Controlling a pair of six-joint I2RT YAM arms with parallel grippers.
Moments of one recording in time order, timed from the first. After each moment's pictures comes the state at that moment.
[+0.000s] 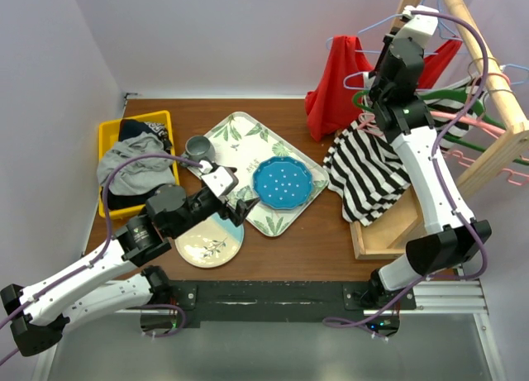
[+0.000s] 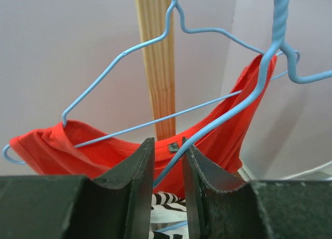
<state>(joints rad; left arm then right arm) -0.93 0.75 0.78 -0.10 -0.07 0.11 0.26 1.53 1.78 -0.17 0.72 0.01</state>
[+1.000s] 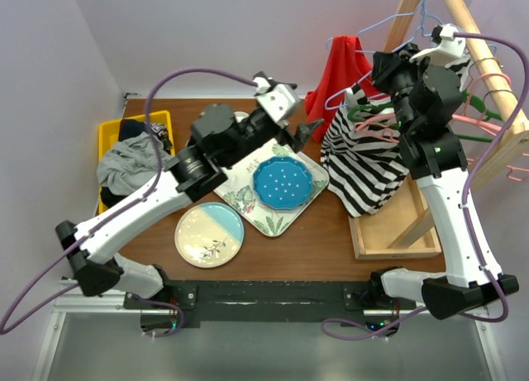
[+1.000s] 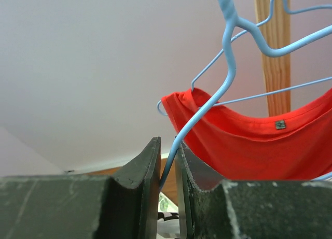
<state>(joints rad) -0.93 1.38 1.54 0.05 0.00 0.24 0.26 1.25 1.64 -0.24 0.27 0.39</state>
